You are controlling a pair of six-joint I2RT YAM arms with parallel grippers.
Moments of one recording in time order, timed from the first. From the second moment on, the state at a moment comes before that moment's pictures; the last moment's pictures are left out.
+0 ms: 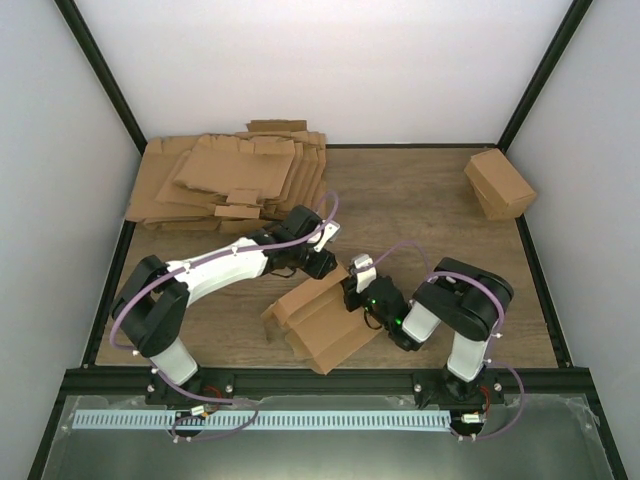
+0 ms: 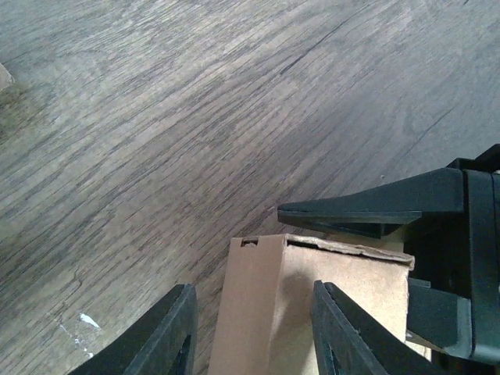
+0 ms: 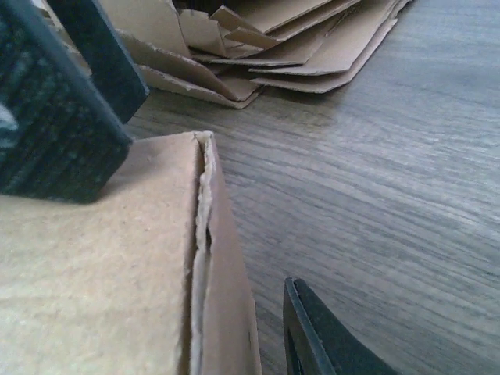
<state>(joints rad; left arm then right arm) -0.77 1.66 1.09 -0.37 0.20 -0.15 0.85 1.78 0.25 1.18 0.20 0.19</state>
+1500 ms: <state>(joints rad) -0.77 0.75 0.81 -0.69 0.20 -0.81 0.85 1.44 0.37 0.64 0.35 1.08</state>
